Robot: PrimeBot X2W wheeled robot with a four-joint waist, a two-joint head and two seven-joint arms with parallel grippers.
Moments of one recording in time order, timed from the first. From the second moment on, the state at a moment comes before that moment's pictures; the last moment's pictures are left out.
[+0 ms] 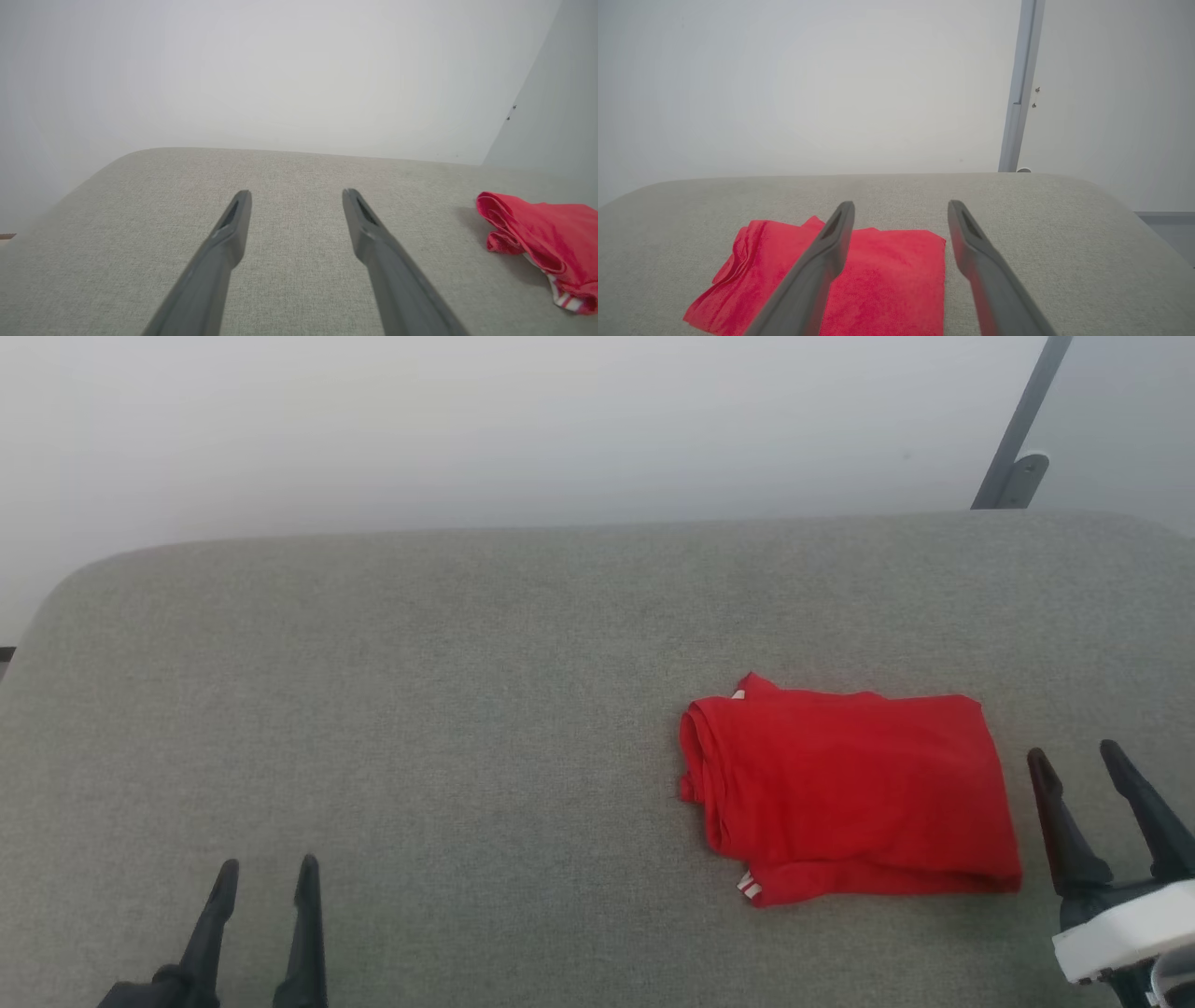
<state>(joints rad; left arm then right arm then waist) 0.22 0.10 0.13 -0.04 -0.22 -0.13 -0.26 0.00 -0.41 0.05 0.13 0.52 0.13 -0.24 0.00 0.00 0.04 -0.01</state>
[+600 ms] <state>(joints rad) -0.01 0.11 0.01 -0.03 -0.22 -0.13 -0.26 -0.39 -0.63 0.22 0.29 0.72 0.13 0.50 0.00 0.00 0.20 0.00</state>
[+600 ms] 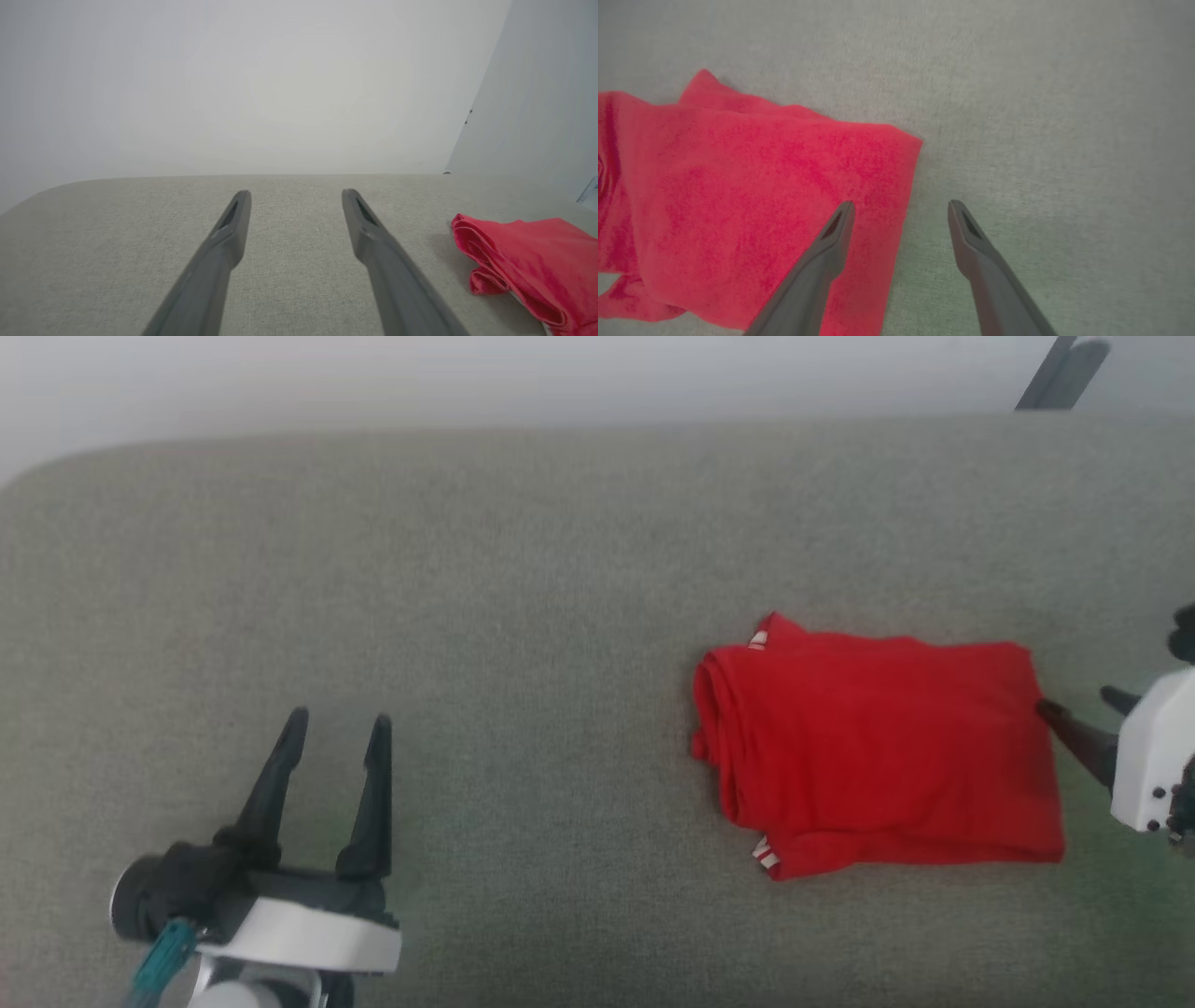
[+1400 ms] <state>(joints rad) -0.19 0.16 -0.06 -0.04 -0.22 -0.13 -0.26 -0.55 -0.67 0.33 0.33 0.91 0.13 0.71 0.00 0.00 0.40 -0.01</state>
